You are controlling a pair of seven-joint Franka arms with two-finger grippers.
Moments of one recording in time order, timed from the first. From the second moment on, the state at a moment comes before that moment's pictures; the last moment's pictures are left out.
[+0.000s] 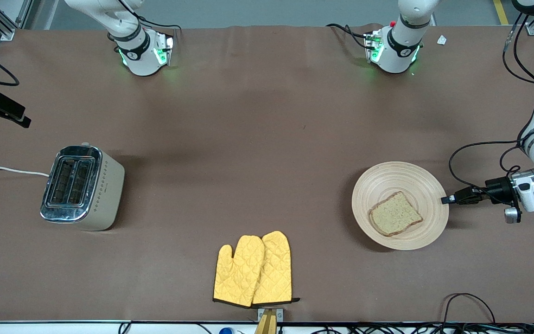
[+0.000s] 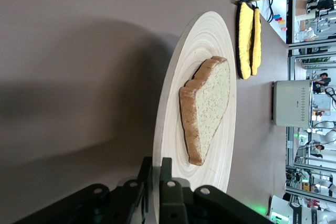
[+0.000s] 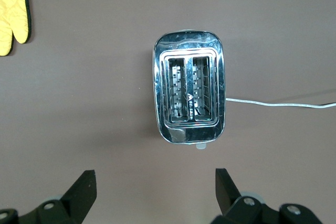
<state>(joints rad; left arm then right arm) 0.75 0.78 -0.45 -1.64 -0.66 1.96 0.75 0.01 0.00 -0.08 -1.51 0.02 1.52 0.03</state>
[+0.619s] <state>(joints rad) 0.75 0.87 -0.43 -1.63 -0.66 1.96 0.76 0.01 0.00 -0.07 -1.51 0.02 1.51 0.03</state>
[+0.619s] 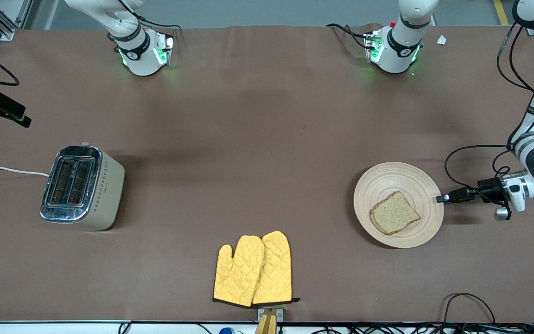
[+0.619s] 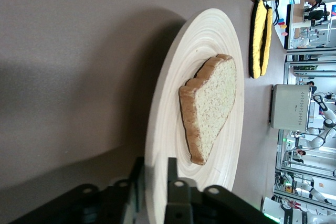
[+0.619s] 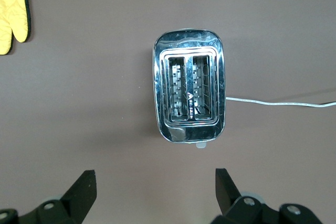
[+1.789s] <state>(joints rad) 0.60 0.62 -0.54 -1.39 -0.05 1.86 0.25 0.01 -0.01 -0.08 -1.51 0.02 1.51 0.03</state>
